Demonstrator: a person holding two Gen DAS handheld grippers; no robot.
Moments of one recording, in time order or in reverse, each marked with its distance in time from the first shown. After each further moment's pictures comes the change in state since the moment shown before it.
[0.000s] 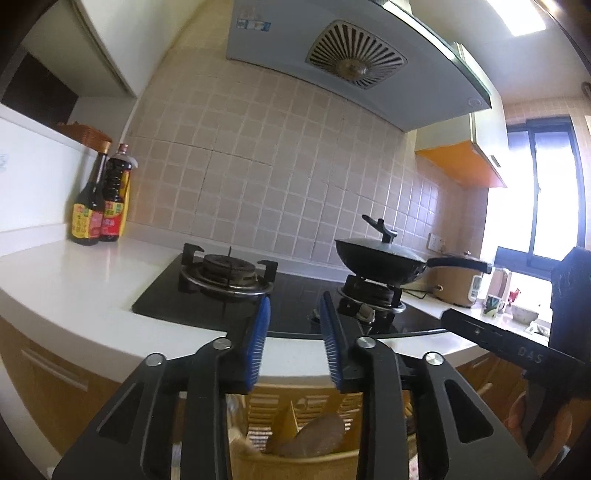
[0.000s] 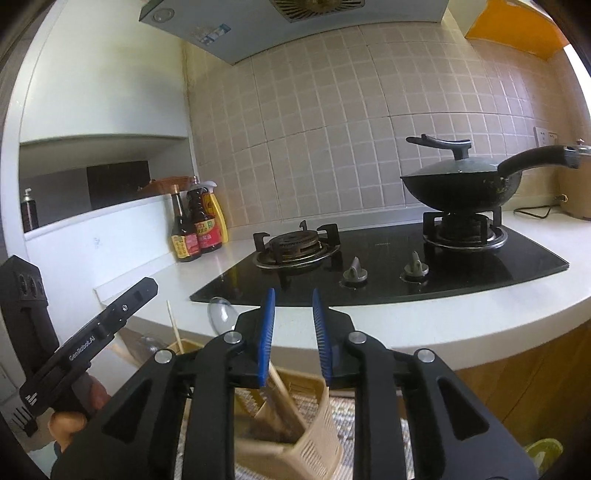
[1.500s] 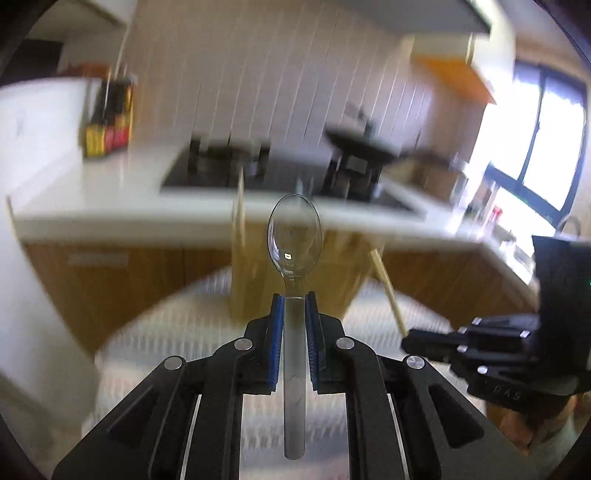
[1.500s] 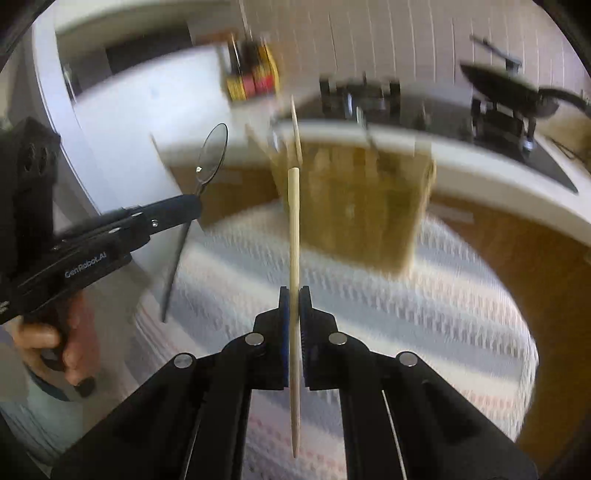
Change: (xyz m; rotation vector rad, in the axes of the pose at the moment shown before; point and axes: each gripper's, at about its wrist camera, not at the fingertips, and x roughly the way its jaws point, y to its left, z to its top) left arm -0.114 -0.027 0.005 0.013 0.437 -0.006; right arm -0.066 0.114 -0.046 -0.060 0.517 0.095
